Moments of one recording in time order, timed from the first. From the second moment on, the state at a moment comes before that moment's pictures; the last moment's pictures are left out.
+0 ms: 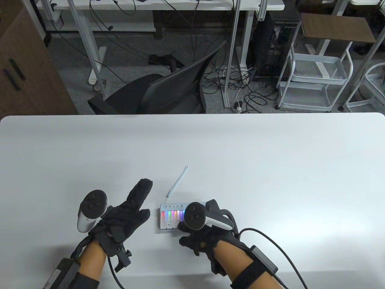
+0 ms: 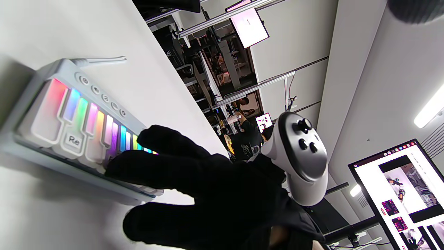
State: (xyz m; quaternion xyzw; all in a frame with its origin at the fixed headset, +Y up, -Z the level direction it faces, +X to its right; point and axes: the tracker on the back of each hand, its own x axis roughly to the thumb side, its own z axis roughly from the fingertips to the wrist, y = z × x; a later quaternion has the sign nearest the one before) left_hand -0.234 -0.687 -0.291 -0.14 -0.30 0.55 0.77; right_hand 0.016 -0.725 -0.284 0.23 0.26 0.93 0.12
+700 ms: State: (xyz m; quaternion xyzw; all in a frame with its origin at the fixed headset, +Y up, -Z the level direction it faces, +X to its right) left_hand -0.233 -0.687 -0.291 -0.14 -0.30 0.55 0.77; right_hand 0.019 -0.707 -0.287 0.23 0.23 0.93 0.14
